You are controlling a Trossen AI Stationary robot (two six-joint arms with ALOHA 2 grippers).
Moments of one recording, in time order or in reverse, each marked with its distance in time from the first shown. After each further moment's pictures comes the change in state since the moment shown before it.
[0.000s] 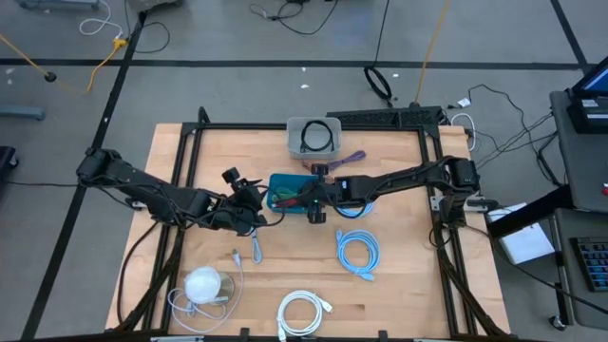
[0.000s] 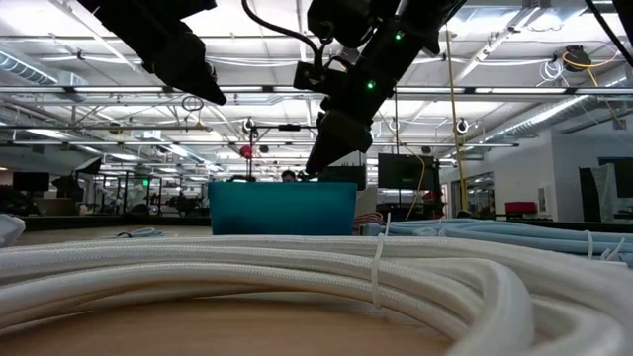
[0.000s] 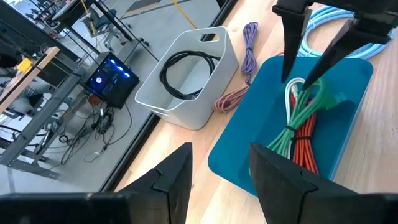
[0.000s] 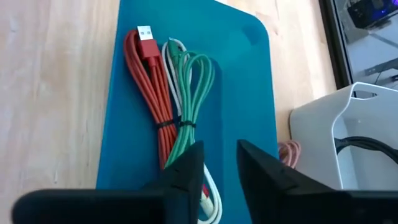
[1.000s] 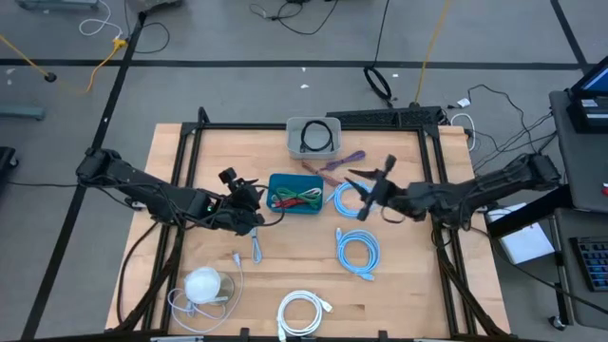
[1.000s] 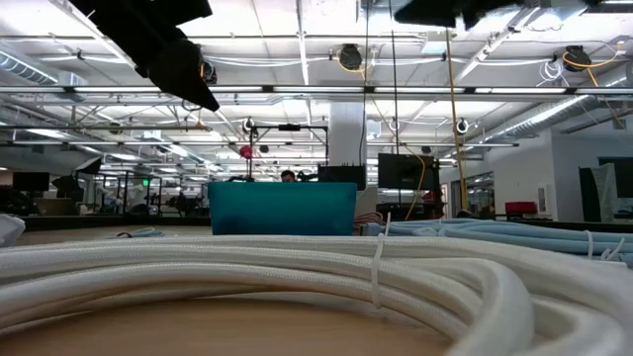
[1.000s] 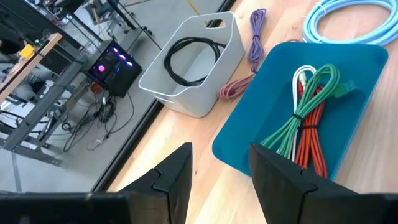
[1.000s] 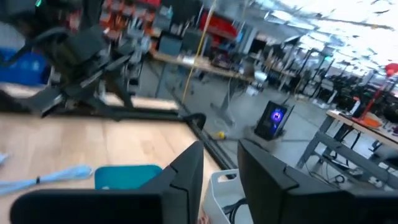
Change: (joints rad) left arm 0.000 0.000 0.000 -0.079 -0.003 -0.087; right arm 0.246 -0.802 -0.626 0.682 0.367 -0.056
